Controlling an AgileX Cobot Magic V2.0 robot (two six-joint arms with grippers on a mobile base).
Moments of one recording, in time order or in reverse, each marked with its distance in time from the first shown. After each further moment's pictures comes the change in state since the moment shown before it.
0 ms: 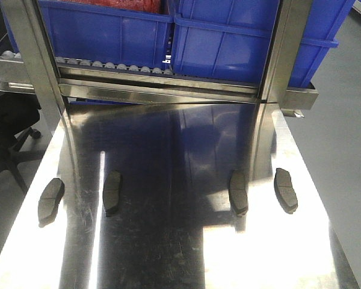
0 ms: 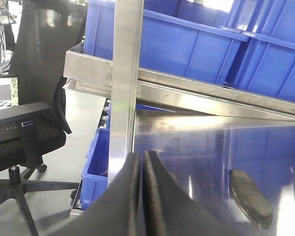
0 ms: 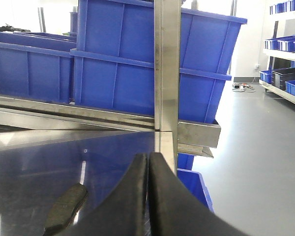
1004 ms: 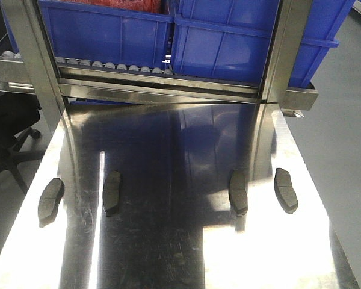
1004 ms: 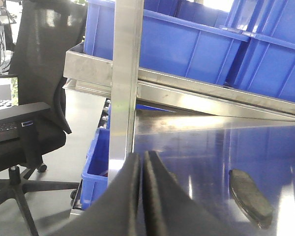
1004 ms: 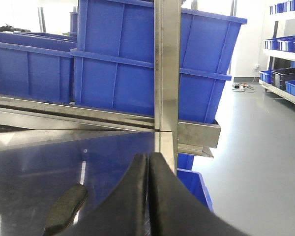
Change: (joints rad) left arm 0.000 0.000 0.000 0.000 0.000 0.000; right arm 0.000 0.000 0.000 0.000 0.000 0.000
